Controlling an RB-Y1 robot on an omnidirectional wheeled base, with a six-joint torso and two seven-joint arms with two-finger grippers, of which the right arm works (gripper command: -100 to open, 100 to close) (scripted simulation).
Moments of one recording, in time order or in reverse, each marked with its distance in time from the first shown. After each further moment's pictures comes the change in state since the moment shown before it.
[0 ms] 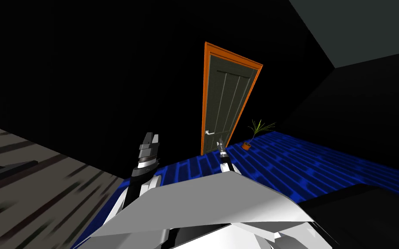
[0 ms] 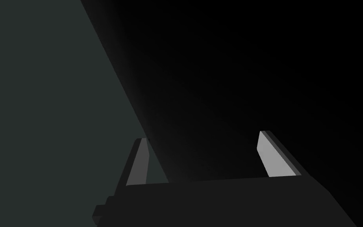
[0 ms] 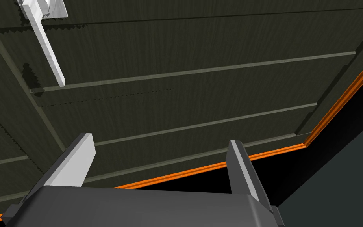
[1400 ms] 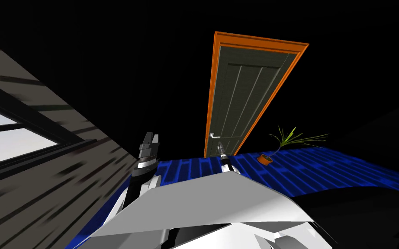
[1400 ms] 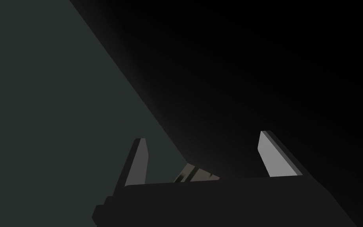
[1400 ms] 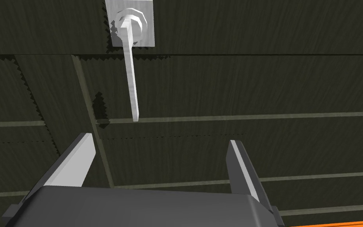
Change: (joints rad) arm -0.167 -0.055 -0.010 0.445 -0.023 -0.075 -0.008
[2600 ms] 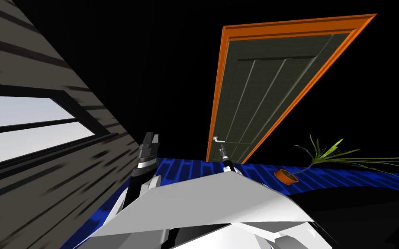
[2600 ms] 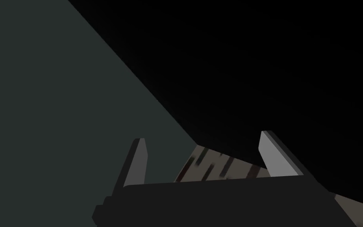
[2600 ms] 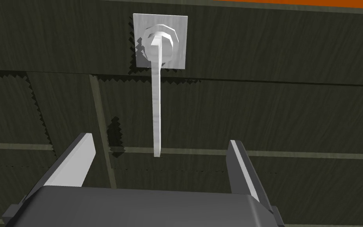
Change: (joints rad) arm -0.061 -0.036 -0.012 0.203 -0.017 -0.032 -0.010
